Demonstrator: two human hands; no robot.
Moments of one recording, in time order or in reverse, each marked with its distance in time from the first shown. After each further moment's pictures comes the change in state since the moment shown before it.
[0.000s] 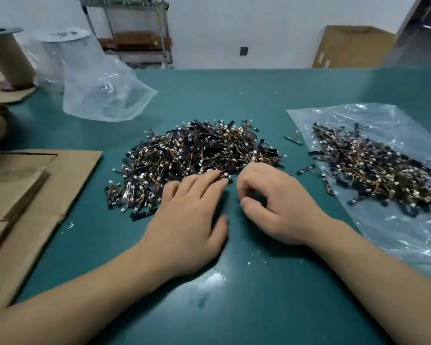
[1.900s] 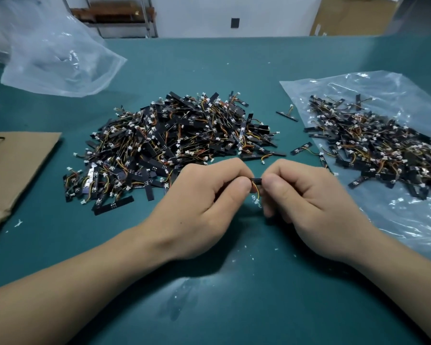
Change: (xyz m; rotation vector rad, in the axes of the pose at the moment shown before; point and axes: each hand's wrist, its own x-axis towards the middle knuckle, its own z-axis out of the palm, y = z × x) left_hand 0.035 0.029 0.008 -0.728 0.129 0.171; right_hand -0.045 0.007 -0.014 0.320 0.132 0.267
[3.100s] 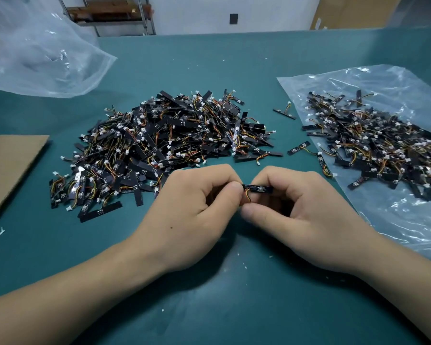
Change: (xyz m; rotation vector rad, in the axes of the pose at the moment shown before) left_hand 0.000 0.009 0.007 0.004 0.021 -0.140; right_hand -0.001 0.002 -0.003 -0.029 -0.086 0.022
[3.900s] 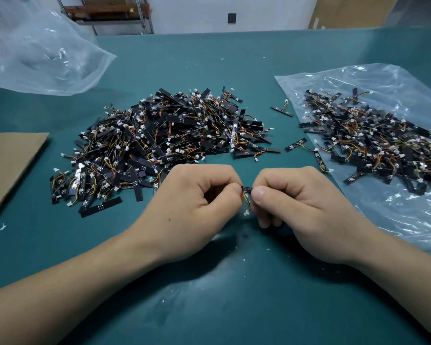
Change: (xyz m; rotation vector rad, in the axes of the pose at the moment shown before) left_hand 0.000 -0.002 -0.002 -0.079 -0.061 0.018; right_hand -0.001 -0.005 -0.003 0.146 -0.061 0.034
